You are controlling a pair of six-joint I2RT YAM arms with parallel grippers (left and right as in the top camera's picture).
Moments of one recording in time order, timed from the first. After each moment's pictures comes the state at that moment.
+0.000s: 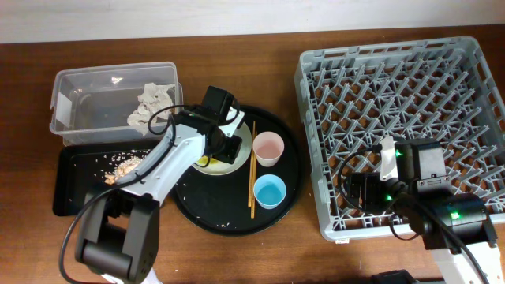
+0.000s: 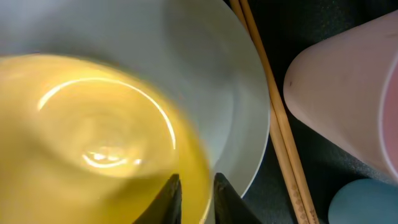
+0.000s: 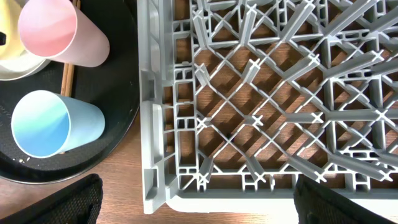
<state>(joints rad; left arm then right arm) -0.40 1.84 1.29 -0.74 0.09 0.04 0.12 0.94 1.02 -1.15 -0.07 0.16</state>
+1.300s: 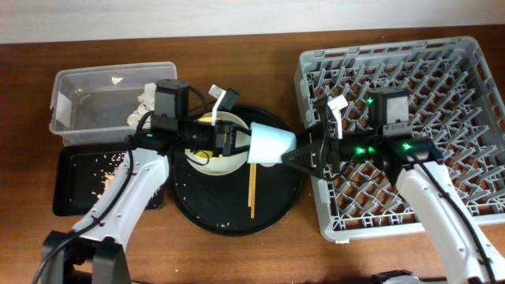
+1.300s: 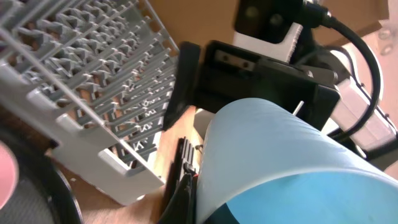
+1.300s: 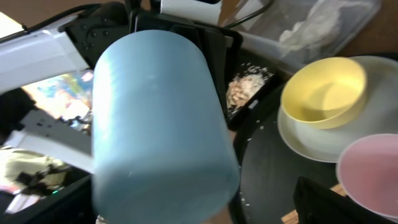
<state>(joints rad) -0.24 1.59 1.08 -0.21 1.37 -0.32 0.12 1.36 1.02 -0.52 -1.28 -0.04</state>
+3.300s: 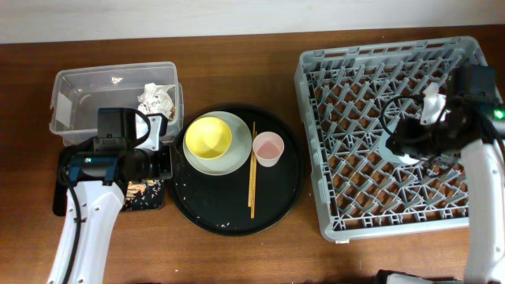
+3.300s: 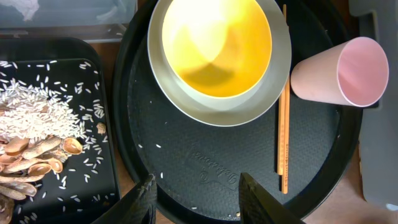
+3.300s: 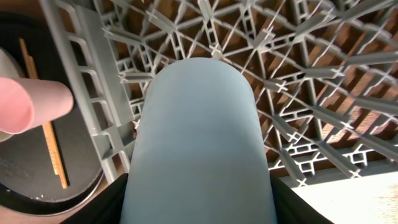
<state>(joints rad) 0.00 1.31 1.09 -0.92 0.29 -0.04 -0.22 1.45 1.49 -1.37 -0.15 0.04</state>
